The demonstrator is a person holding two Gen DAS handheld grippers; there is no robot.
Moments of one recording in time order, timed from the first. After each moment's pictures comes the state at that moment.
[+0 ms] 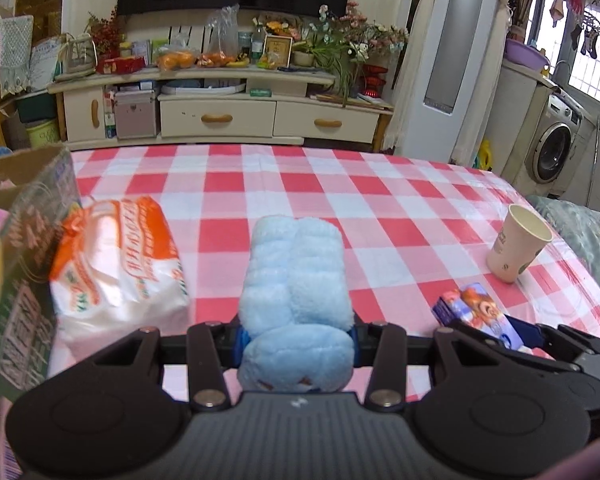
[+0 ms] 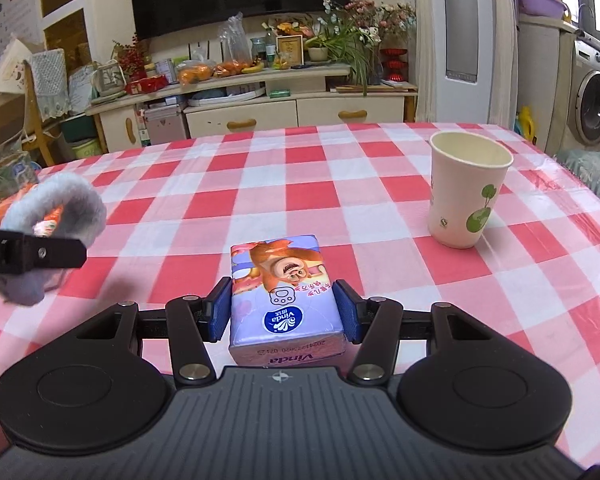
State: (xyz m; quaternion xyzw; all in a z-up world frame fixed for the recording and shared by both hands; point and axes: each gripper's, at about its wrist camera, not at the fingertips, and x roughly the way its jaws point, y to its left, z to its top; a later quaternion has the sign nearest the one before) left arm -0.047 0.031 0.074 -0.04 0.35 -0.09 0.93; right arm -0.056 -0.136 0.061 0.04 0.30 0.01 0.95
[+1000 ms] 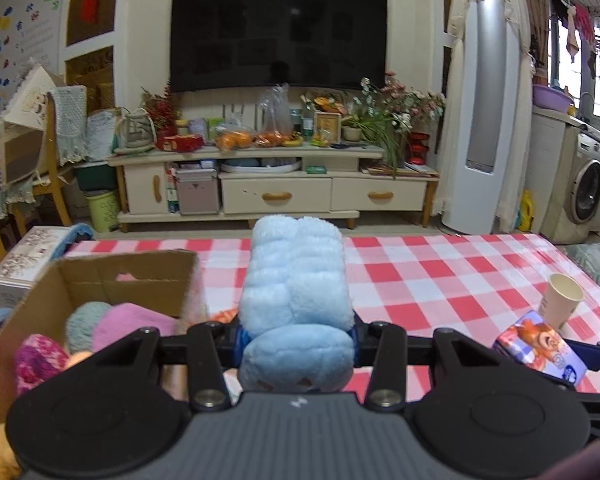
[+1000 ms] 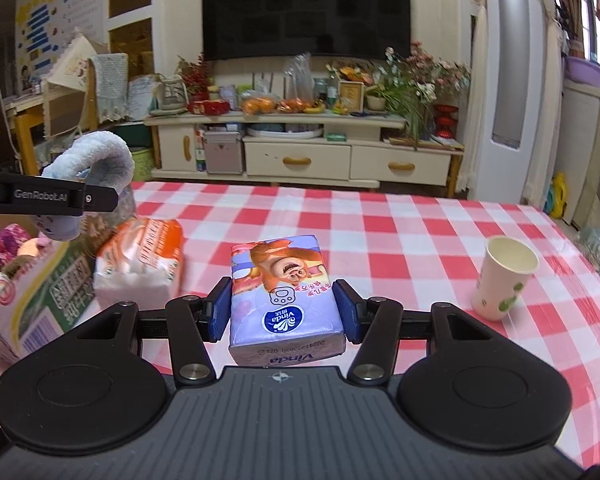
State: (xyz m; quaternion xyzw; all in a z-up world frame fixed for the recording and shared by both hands) left arm -0.075 0.100 0.138 0.00 0.24 -0.01 0.97; right arm -0.102 -0.055 0.145 -0.02 0.25 0.08 0.96
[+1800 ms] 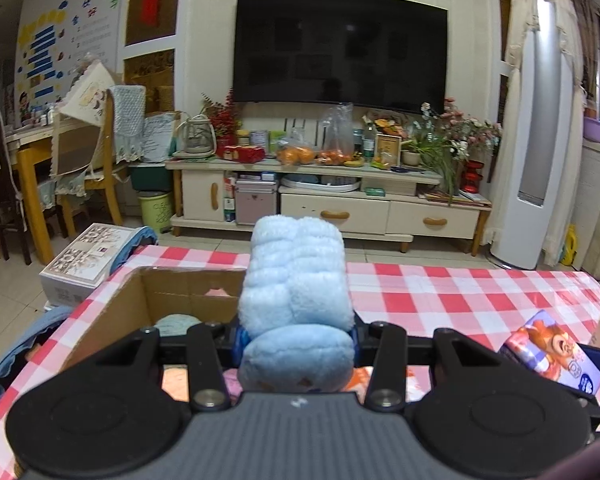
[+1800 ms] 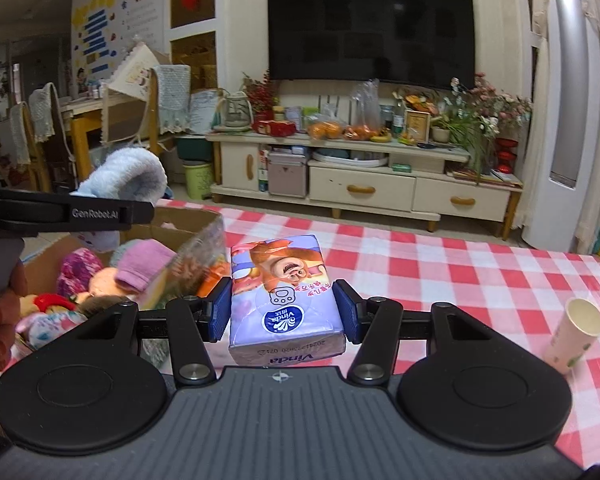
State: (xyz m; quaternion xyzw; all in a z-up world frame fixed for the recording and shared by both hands) left arm -0.074 0.169 0.151 -0.03 0.22 0.06 0.97; right arm -0.089 0.023 0.174 -0.04 0.23 0.17 0.96
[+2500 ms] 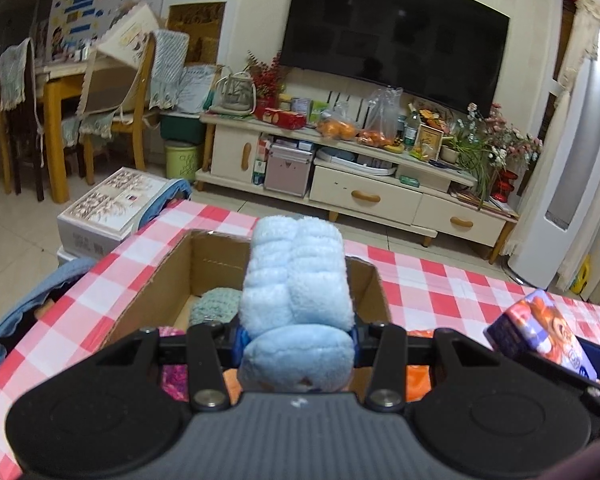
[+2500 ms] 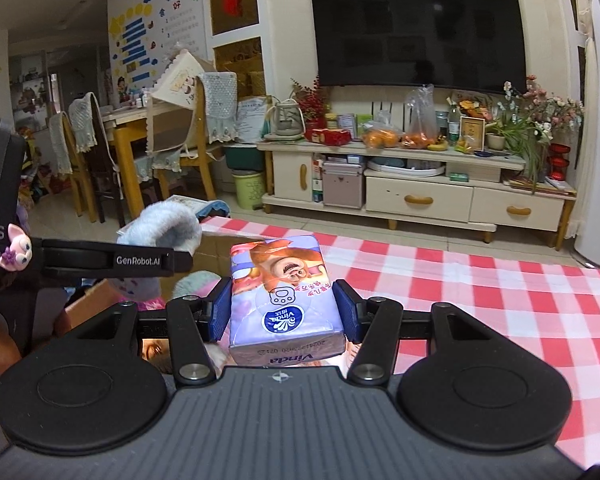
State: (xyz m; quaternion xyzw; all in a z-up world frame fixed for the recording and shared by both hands) left arm -0.051 0.241 0.139 -0.11 0.27 0.09 0.95; right arm -0.052 0.094 0.184 -0.01 0.22 0.24 0.95
